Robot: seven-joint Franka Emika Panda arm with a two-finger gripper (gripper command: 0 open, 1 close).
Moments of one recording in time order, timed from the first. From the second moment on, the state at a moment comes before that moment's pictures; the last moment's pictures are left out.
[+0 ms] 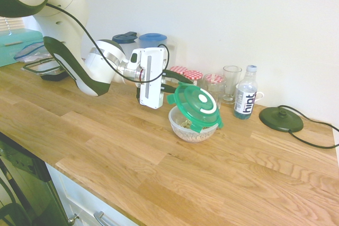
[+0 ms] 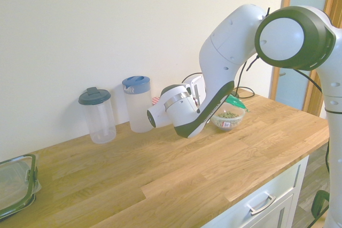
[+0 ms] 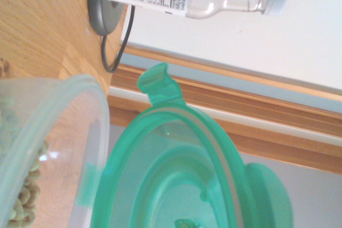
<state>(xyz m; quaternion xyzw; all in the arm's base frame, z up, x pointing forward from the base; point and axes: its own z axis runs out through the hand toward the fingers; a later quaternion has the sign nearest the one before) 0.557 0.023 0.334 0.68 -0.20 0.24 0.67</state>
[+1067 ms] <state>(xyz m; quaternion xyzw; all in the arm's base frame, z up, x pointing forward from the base) 0.578 0.031 0.424 0.86 -0.35 0.10 0.37</state>
